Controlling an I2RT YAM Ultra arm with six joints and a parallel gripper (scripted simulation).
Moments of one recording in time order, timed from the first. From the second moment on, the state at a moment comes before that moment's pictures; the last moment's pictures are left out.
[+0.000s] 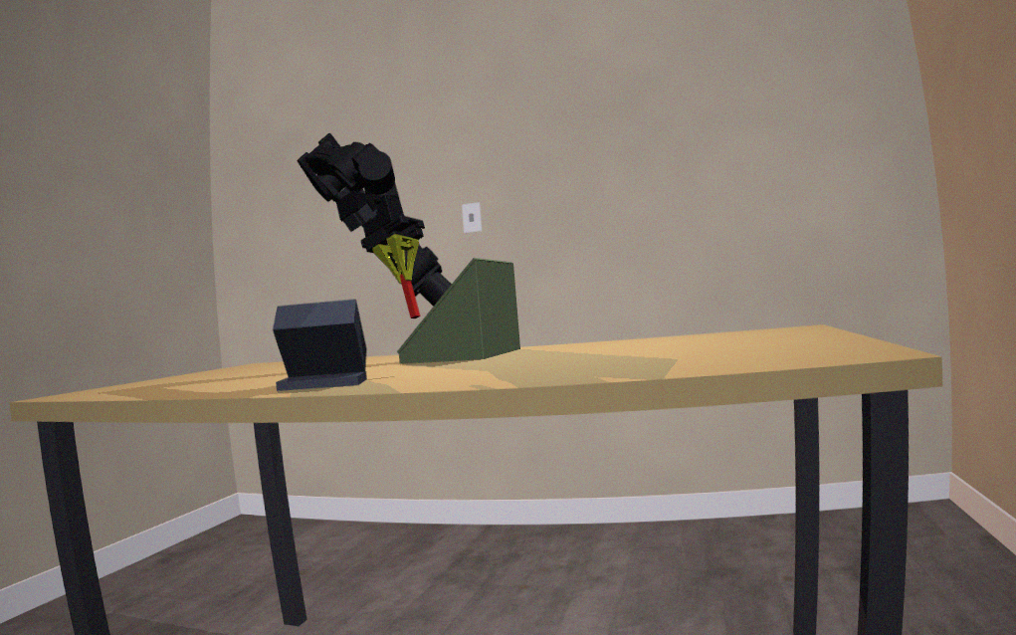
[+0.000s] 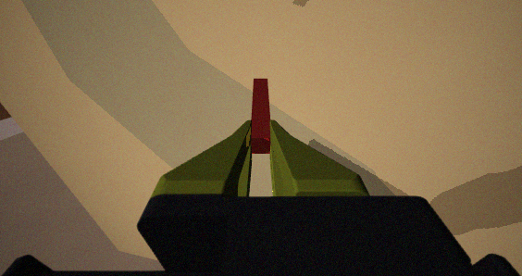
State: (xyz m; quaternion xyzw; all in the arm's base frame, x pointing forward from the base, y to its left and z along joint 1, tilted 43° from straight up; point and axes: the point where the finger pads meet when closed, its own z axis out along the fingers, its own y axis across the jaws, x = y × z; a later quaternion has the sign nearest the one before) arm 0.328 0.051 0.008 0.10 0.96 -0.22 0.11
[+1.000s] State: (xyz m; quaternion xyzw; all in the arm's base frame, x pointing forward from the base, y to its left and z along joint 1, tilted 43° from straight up) arm 0.337 0.036 0.037 0.19 0.95 -0.16 0.18
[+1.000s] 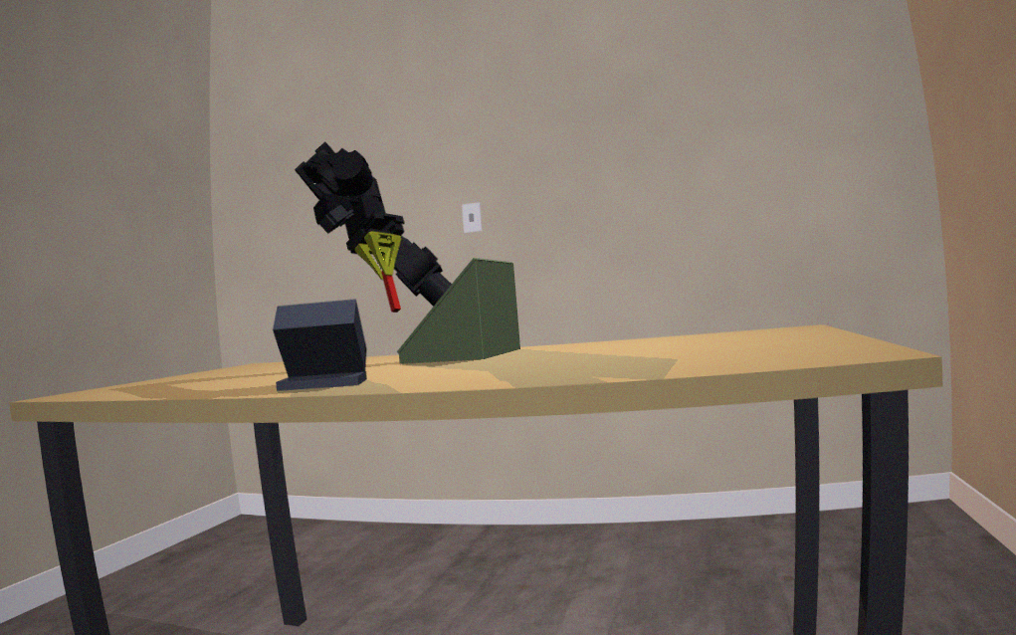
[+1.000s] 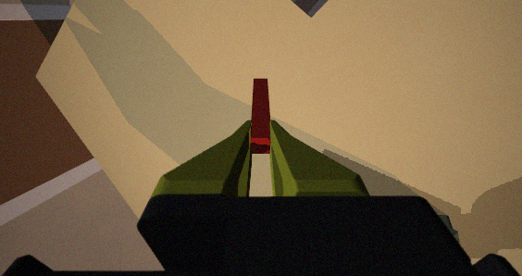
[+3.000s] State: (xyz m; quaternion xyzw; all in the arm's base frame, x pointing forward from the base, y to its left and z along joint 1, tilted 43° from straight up) arm 0.338 -0.007 0.093 0.35 0.88 -0.05 0.32
